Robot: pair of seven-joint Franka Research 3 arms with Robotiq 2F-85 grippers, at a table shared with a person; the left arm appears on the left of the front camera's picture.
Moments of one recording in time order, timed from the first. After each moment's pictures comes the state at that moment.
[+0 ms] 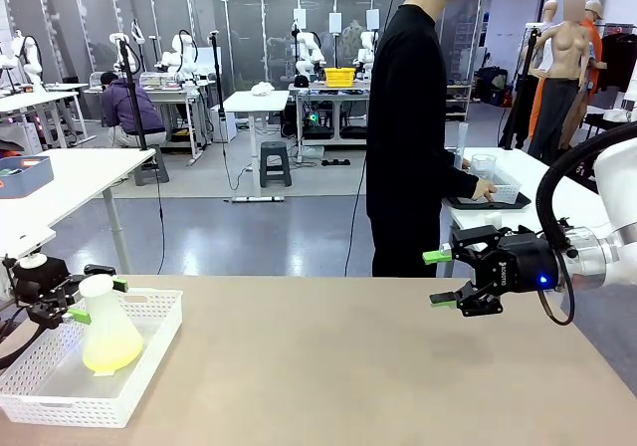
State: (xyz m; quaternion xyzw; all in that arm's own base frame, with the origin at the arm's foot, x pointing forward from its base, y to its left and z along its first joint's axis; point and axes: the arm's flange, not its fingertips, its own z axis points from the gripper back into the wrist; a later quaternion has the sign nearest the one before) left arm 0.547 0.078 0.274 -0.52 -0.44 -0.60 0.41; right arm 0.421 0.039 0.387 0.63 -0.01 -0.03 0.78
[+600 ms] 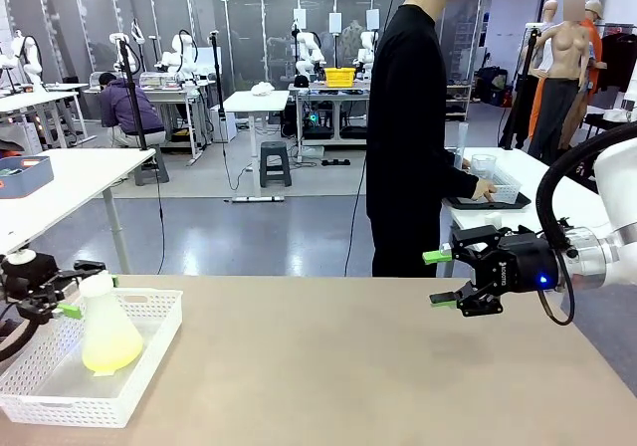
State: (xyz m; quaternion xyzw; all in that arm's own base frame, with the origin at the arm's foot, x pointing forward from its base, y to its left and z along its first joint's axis) left arm 0.549 0.101 0.284 -0.51 -0.45 -0.60 0.42; right arm 0.421 0.039 0.387 0.63 -0.01 -0.03 0.78
